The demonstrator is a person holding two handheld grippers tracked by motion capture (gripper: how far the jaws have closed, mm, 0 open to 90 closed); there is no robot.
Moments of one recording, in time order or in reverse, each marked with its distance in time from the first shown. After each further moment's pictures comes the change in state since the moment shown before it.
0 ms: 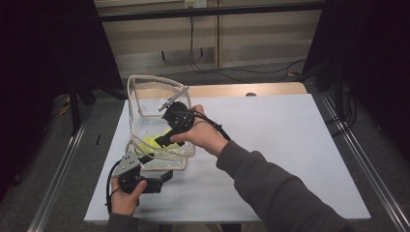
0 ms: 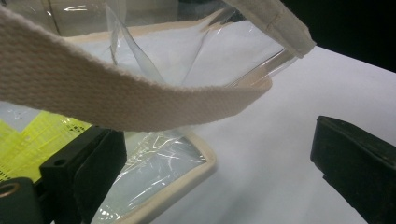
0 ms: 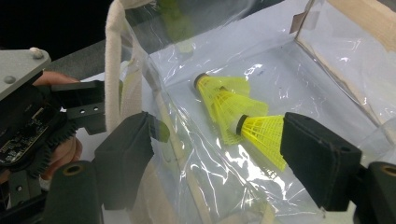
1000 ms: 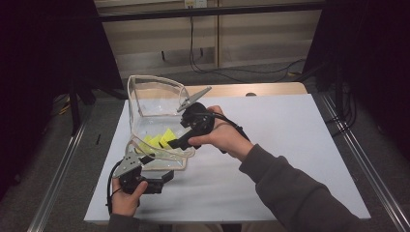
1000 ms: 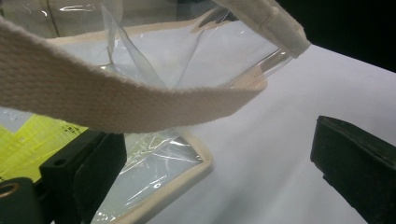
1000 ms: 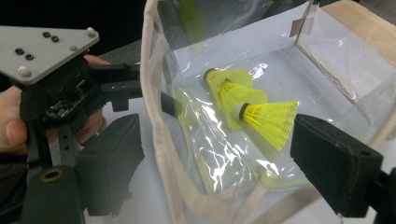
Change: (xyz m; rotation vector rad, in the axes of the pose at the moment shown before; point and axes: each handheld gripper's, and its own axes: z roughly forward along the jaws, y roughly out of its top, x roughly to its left) left arm -0.003 0.000 0.001 -0.002 -0.004 -0.003; right arm -0.004 -0.026 -0.042 -0.067 0.048 -0.029
